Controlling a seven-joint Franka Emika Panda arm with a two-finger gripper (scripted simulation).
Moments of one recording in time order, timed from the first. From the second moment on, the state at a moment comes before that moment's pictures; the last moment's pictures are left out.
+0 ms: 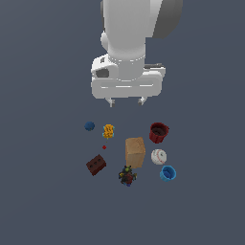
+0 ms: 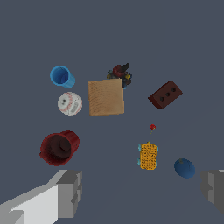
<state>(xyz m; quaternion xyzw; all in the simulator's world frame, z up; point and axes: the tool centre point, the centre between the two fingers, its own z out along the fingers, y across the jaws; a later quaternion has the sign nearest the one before) -0.007 0.014 0.320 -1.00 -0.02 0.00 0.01</state>
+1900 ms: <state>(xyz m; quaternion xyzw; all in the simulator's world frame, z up) 0.068 0.002 0.269 -1.00 0.08 -0.01 0.02</state>
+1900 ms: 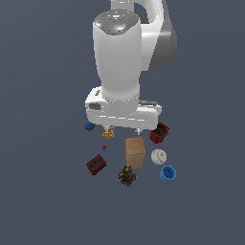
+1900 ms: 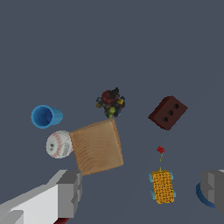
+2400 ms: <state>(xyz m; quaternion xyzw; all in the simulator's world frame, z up) 0.115 0.012 0.186 -0.99 0.17 0.00 0.02</state>
